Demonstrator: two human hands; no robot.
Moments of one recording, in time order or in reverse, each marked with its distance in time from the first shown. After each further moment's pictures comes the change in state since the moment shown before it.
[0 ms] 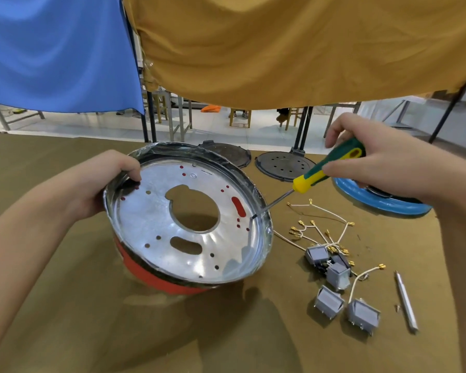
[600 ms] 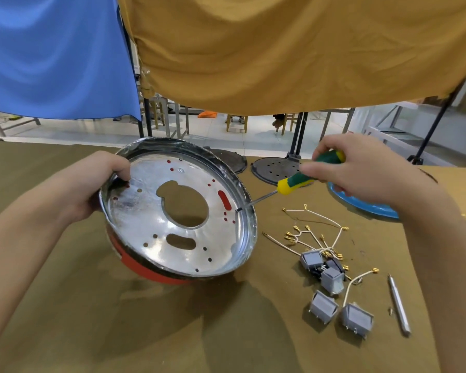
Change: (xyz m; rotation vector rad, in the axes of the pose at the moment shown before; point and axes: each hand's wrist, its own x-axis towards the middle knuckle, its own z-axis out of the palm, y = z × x) left_hand -0.007 0.009 0.000 -0.099 0.076 0.065; right_hand 0.009 0.002 0.015 -0.057 0.104 0.010
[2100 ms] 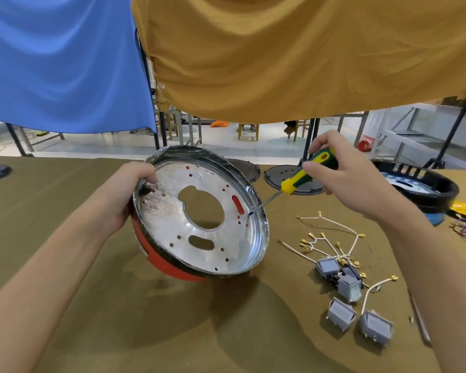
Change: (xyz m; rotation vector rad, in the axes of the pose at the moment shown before) left_hand 0.015 -0.013 0.002 -0.159 -0.034 0.143; right_hand 0.014 0.002 0.034 0.281 0.134 -0.070
